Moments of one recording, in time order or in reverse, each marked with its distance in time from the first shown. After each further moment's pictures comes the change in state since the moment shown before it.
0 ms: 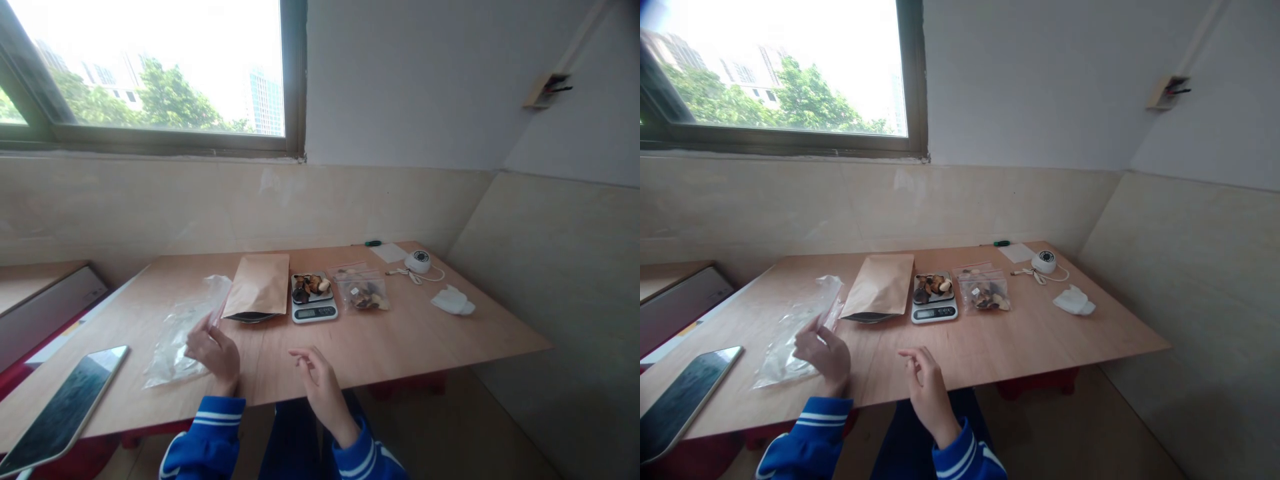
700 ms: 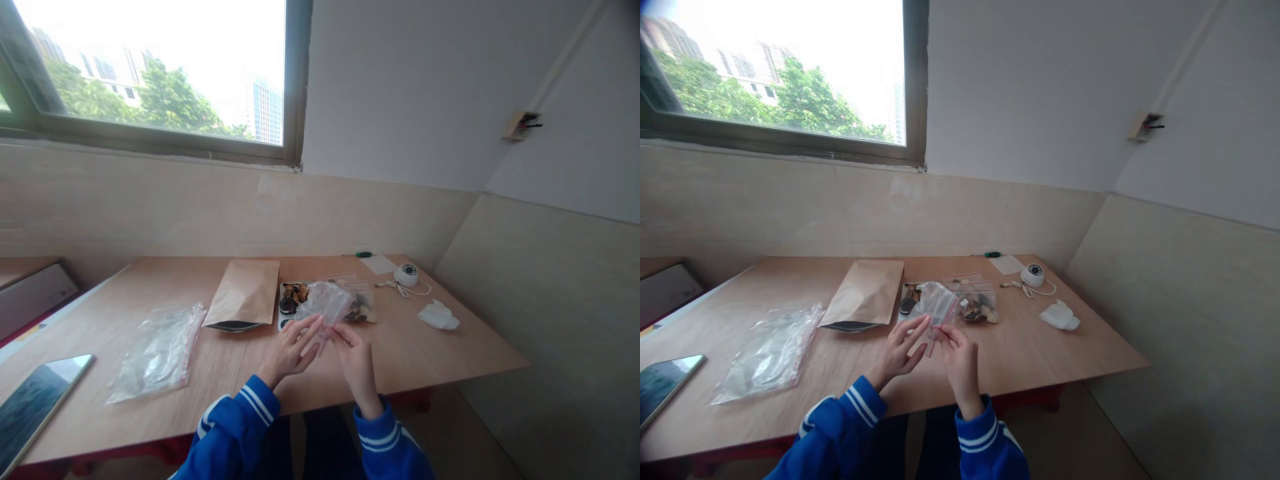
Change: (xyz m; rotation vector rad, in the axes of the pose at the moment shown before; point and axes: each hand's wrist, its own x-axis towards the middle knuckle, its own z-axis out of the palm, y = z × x) left_hand -0.062 0.094 0.032 -0.557 -0.620 1.023; right_hand 0.044 -0.001 -0.076 0.050 0.357 0.063
